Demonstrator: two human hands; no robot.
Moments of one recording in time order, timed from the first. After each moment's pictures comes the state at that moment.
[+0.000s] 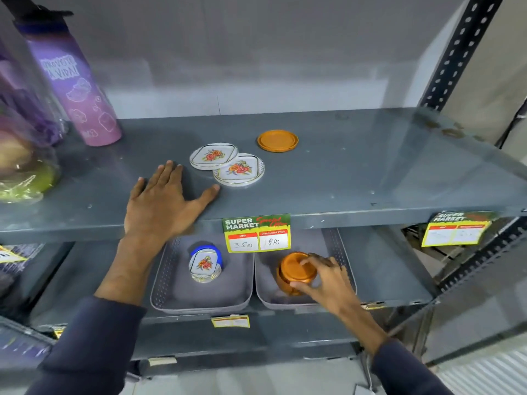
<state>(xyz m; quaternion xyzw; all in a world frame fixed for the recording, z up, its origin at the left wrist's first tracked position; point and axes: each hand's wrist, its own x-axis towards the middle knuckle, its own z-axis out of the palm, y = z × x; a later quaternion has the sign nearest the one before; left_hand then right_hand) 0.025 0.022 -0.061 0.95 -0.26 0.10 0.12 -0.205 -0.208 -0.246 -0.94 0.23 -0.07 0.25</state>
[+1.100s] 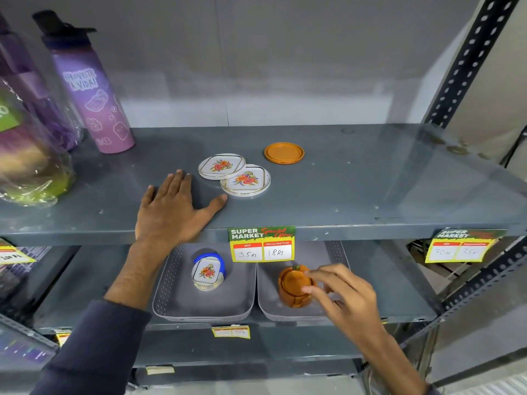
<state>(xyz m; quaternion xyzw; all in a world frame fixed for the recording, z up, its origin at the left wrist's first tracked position) 0.023 0.020 -0.060 0.96 -0.26 0.09 0.11 -0.235 -0.178 -0.172 -0.86 0.04 -0.45 0.23</state>
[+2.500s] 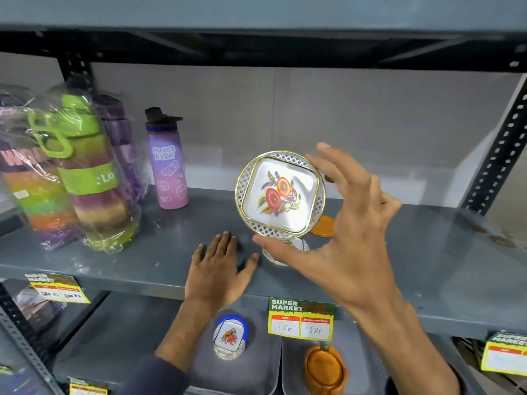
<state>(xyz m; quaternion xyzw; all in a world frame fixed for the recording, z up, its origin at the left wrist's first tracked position) 0.017 0.020 -0.056 0.95 -0.26 0.11 0.12 -0.149 -0.102 0.070 -0.84 -0.03 -0.50 0.22</state>
